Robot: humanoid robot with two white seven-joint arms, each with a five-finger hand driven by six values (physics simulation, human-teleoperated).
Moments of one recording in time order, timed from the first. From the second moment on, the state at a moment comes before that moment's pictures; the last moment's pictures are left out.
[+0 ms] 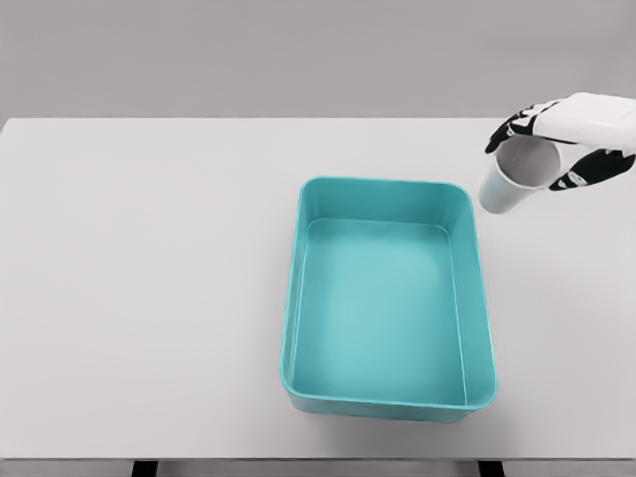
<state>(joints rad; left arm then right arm) 0.02 0.00 -0.06 -0.06 0.04 0.03 -0.04 -0.85 -1.16 0.74 -1.75 0.01 -0.20 0.61</state>
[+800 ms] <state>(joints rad) 0.02 0.00 -0.06 -0.06 0.04 0.03 -0.04 -0.86 -1.07 0.74 -1.75 -0.01 -0.22 0.61</state>
